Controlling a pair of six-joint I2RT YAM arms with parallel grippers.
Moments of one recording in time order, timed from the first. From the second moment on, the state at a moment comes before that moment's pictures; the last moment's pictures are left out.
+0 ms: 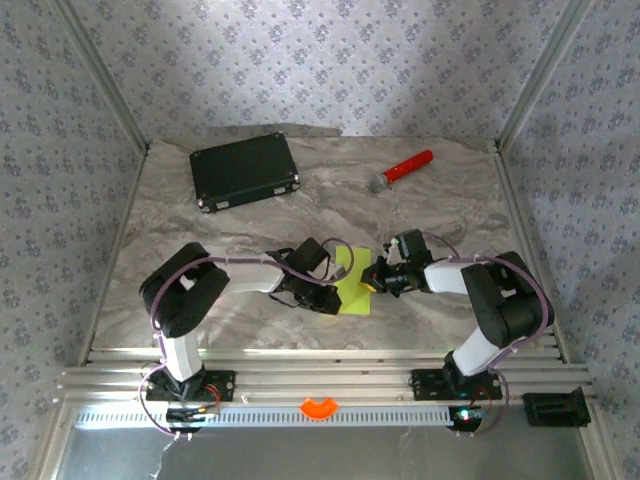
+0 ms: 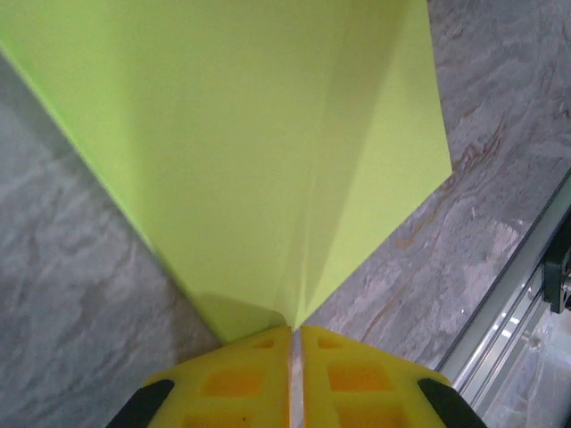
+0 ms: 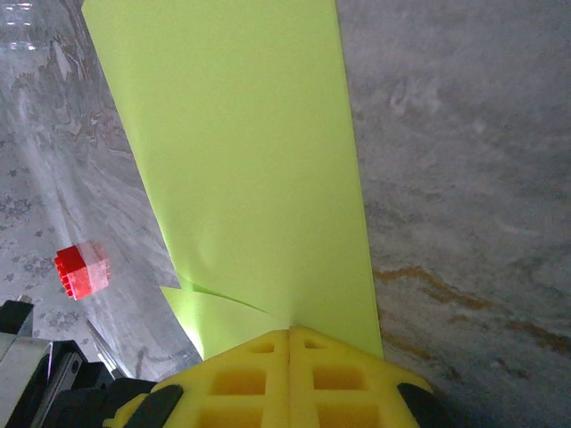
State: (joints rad) left arm -0.87 1.80 0.92 -0.25 0.56 -0.51; right arm 0.35 1.60 0.55 0.07 -0.63 0.84
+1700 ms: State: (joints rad) left arm -0.81 1.89 1.05 -0.24 0.46 -0.51; right arm 0.50 1.39 0.52 -0.15 -0.49 0.92
